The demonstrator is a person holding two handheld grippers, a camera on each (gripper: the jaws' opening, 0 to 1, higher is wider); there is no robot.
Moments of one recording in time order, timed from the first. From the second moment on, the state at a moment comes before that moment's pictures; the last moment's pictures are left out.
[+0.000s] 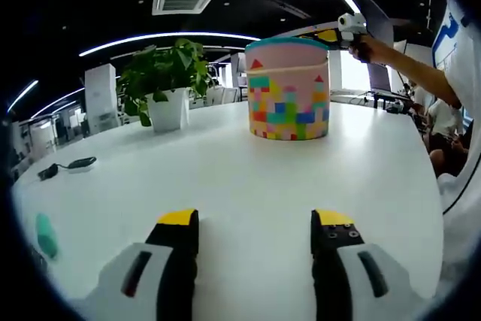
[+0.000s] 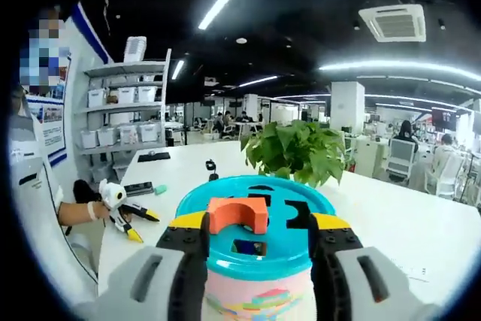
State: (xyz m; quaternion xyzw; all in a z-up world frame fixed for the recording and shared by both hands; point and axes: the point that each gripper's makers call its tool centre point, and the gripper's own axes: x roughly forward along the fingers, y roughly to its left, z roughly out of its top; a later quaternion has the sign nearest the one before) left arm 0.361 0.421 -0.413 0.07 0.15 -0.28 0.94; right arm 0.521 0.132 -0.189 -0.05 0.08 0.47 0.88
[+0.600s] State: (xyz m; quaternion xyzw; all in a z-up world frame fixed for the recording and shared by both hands) left arm 0.361 0.418 -0.413 0.07 0.15 -0.29 0.94; right arm 0.505 0.187 -0.181 -0.07 0.04 0.45 0.89
